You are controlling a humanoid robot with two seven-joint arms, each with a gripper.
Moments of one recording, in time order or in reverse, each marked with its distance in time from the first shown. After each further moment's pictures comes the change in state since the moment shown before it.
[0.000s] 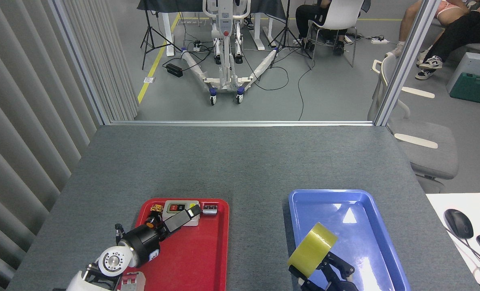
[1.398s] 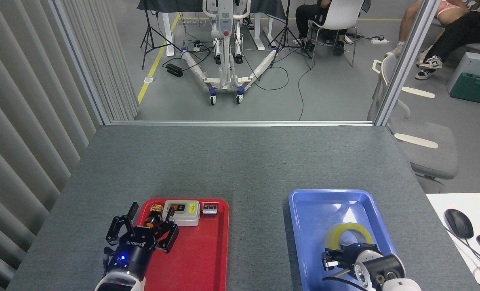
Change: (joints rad) left arm 0.132 0.015 -0.079 -0.057 -0.919 0.196 0.734; right arm -0.369 -0.002 0.080 0.236 -0.124 0.623 1.200
